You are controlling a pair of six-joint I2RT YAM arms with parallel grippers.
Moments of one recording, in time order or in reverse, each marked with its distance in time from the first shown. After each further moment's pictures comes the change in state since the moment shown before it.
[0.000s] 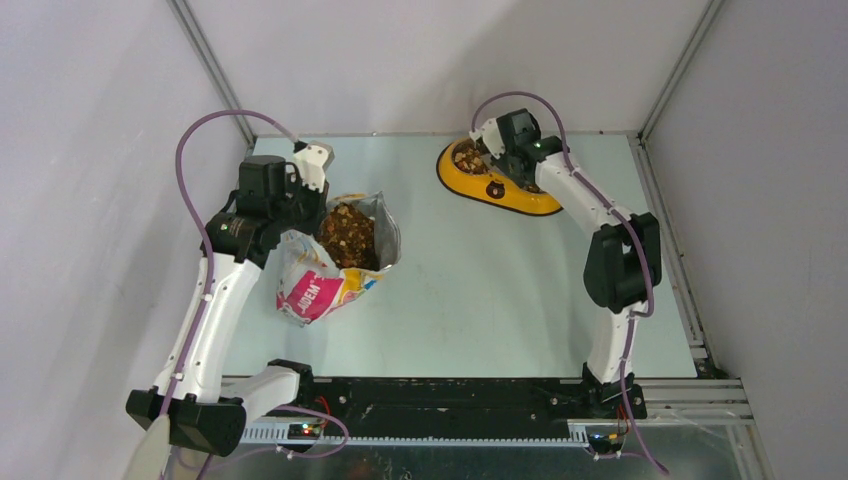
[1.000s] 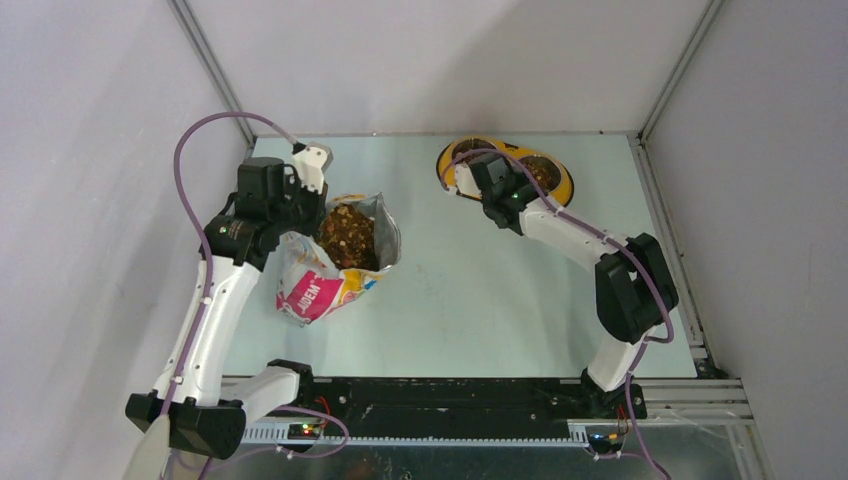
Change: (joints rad) left arm 0.005 -0.014 -0.011 0.003 0.004 0.000; right arm 0.185 -0.214 -0.438 0.380 0.400 -0.549
